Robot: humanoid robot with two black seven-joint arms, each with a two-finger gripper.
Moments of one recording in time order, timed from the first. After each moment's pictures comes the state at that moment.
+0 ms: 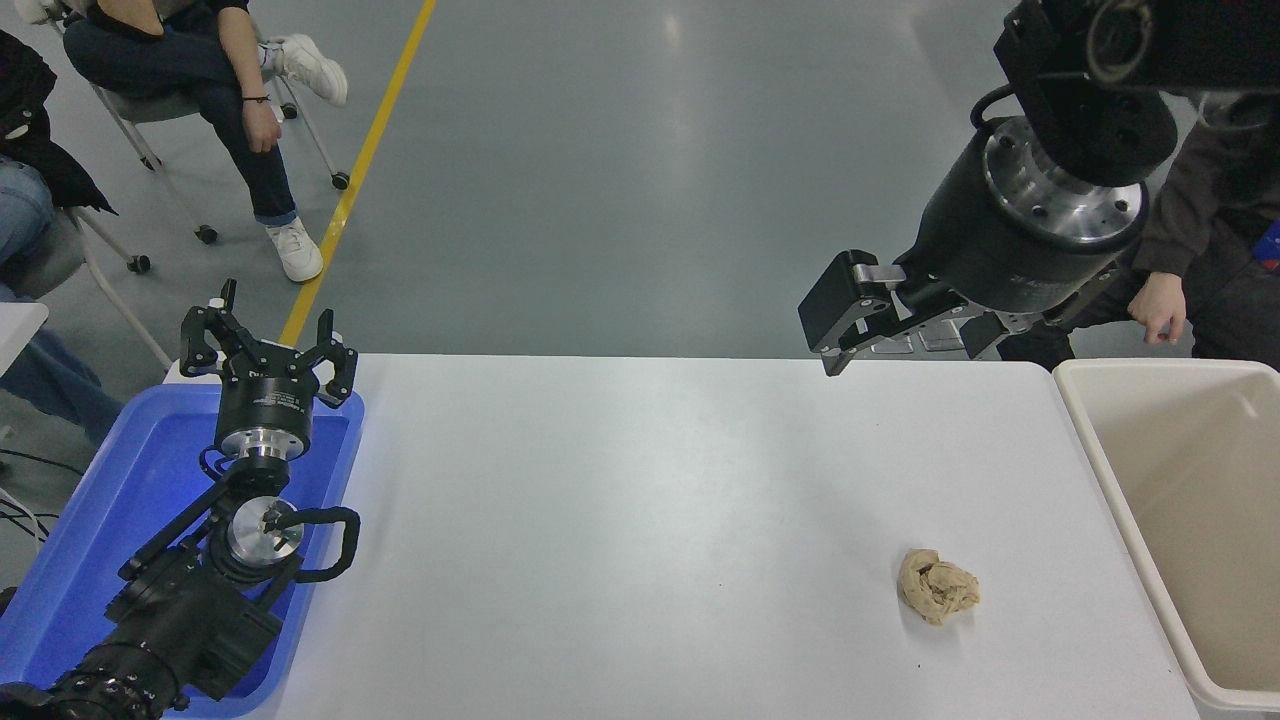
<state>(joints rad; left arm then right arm) -0.54 0.16 -1.09 -0.55 0.03 -0.40 -0.56 2.70 -0.07 -1.34 1.64 0.08 0.79 0.00</state>
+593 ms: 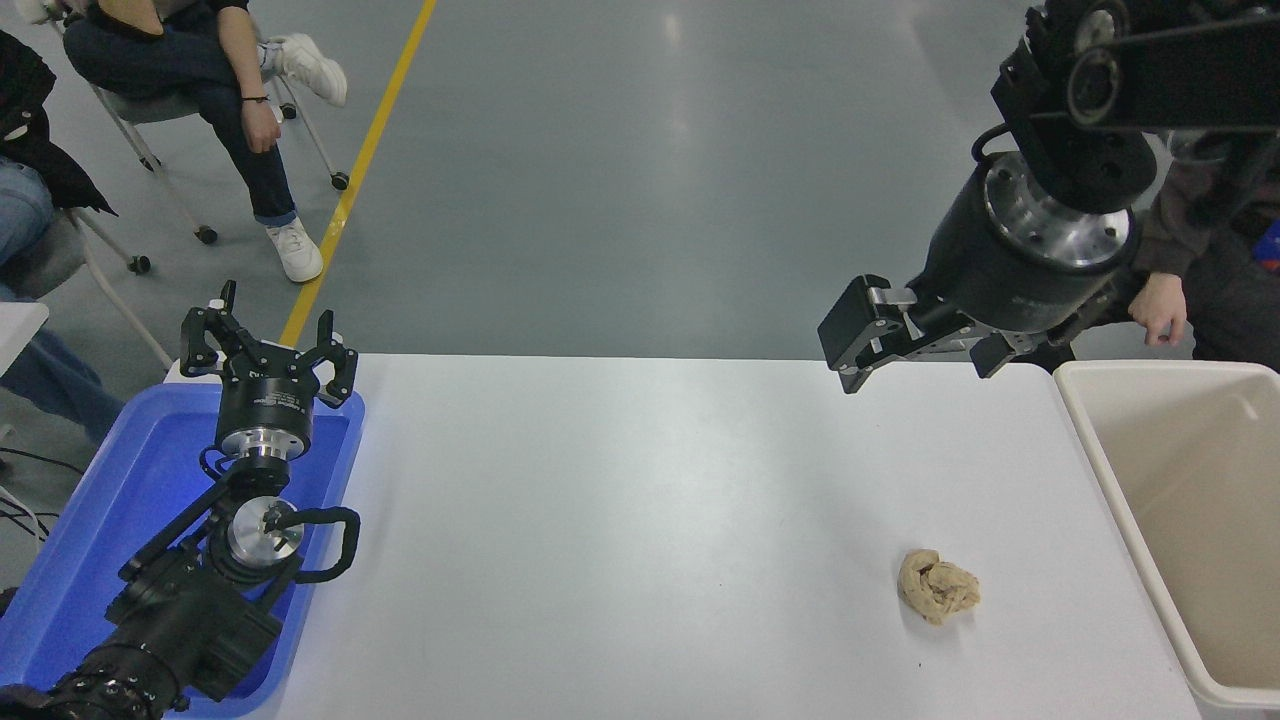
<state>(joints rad) -0.54 0.16 -1.09 -0.55 0.03 -0.40 -0.56 2.51 -0.17 -1.33 1.58 -0.04 0.71 0.00</state>
